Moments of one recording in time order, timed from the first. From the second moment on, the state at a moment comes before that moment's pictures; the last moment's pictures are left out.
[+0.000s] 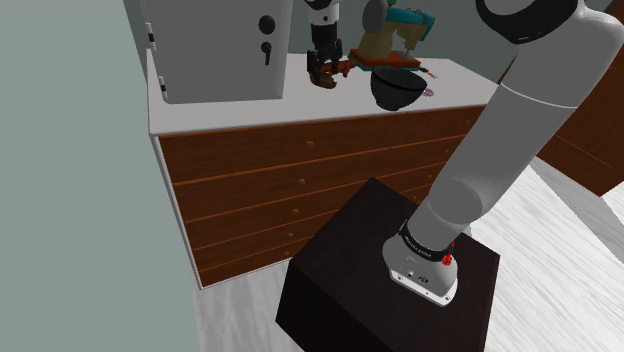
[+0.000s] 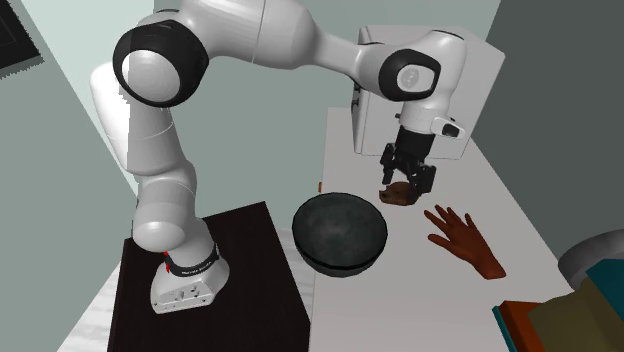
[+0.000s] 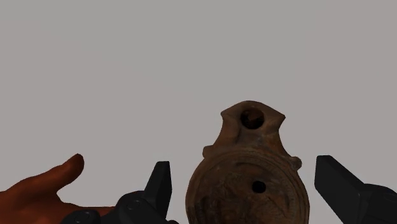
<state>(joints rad) -0.15 0.07 -0.07 -1.84 -0.20 1.74 -0.15</state>
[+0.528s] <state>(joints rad) -0.15 0.07 -0.07 -1.85 -0.20 1.74 -0.15</state>
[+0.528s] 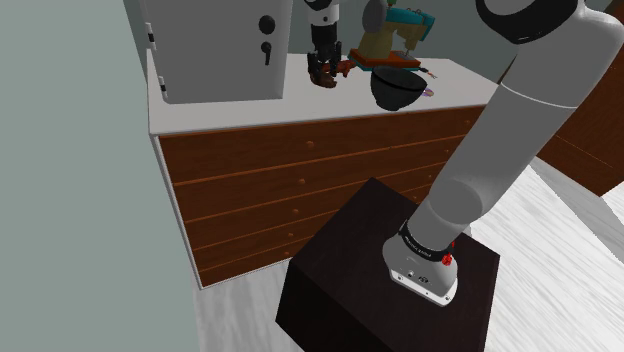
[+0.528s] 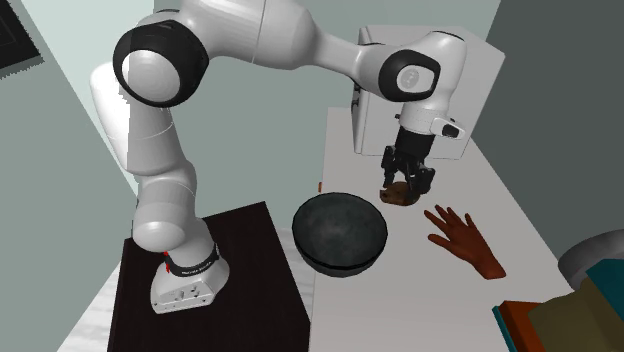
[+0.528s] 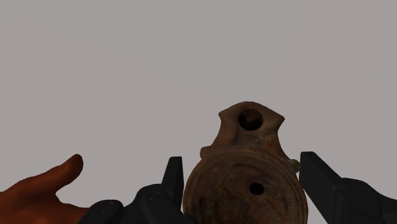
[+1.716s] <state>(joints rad) -0.15 0.06 -0.07 -1.72 -0.20 1.61 -0.17</state>
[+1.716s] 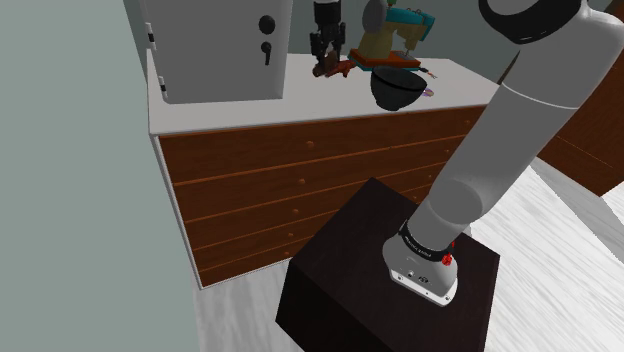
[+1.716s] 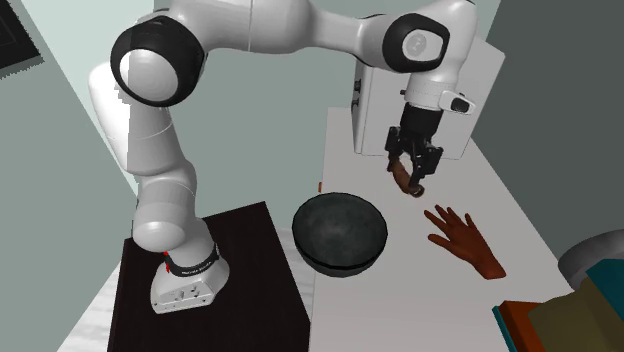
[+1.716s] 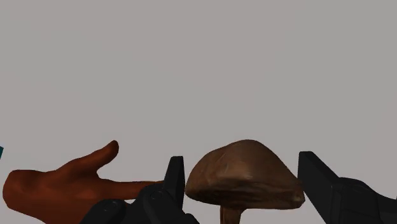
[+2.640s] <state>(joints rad) -0.15 0.08 -0.07 -1.51 -0.20 1.42 -0.21</state>
